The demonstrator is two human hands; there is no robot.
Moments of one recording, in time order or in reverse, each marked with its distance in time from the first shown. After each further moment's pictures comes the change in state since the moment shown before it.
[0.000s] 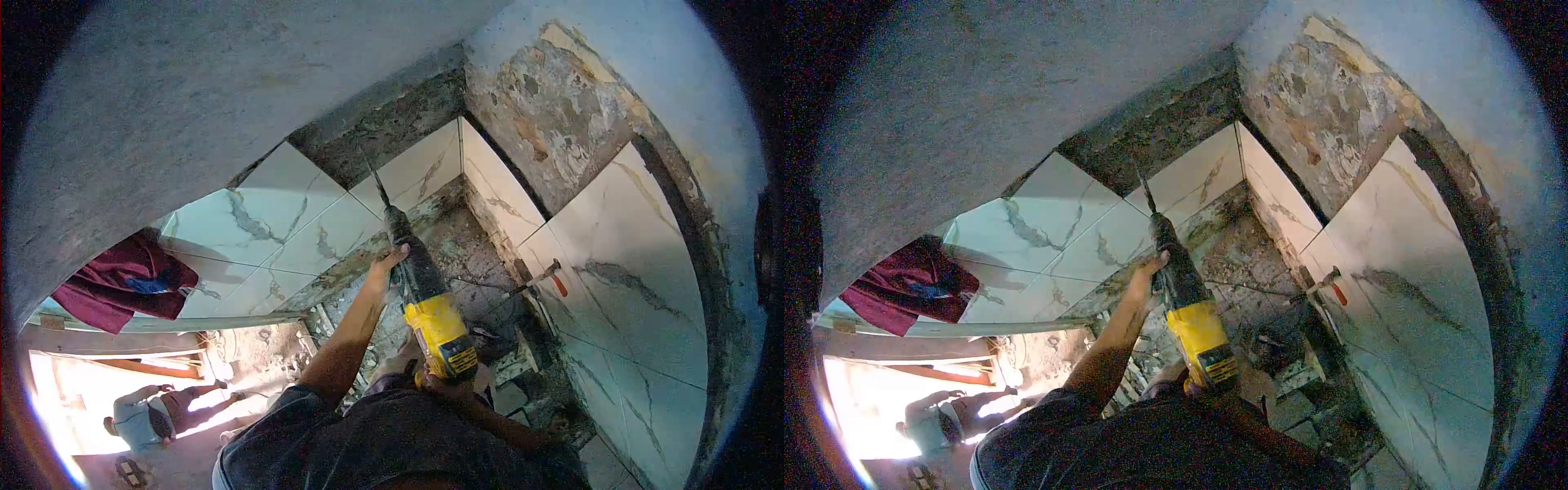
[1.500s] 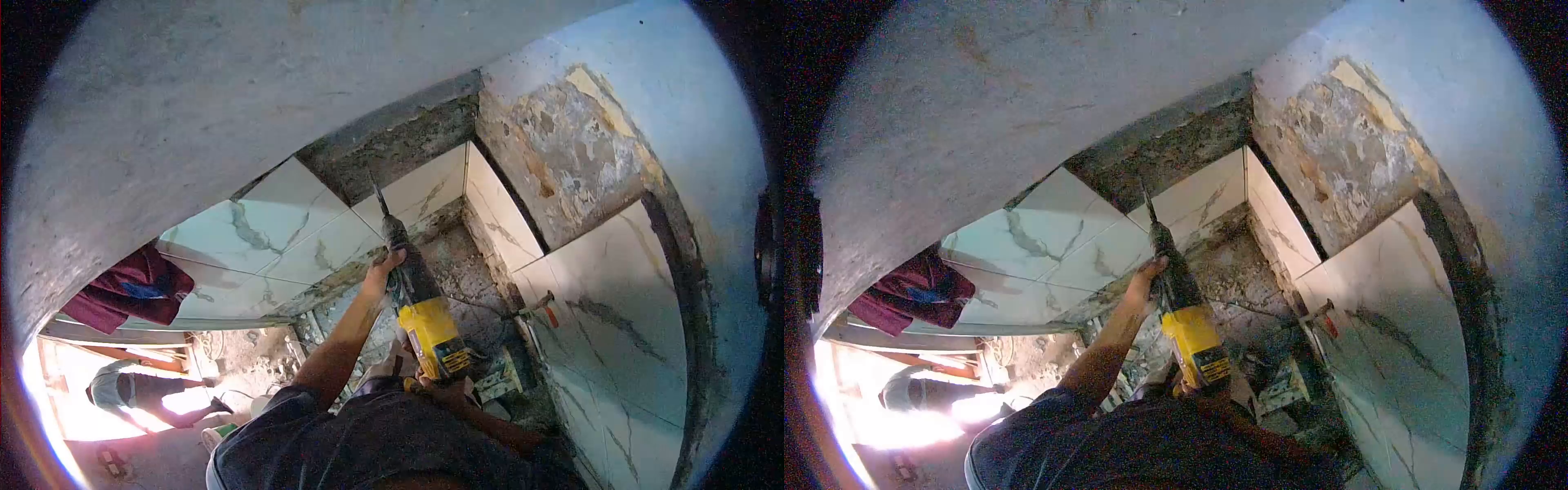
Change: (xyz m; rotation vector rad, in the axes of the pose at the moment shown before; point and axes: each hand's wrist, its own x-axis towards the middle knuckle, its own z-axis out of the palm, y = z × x) left_hand 0.054 0.005 -0.021 -0.179 0.000 0.042; right_hand 0.043 -0.030 -0.003 -0.071 0.107 -0.120
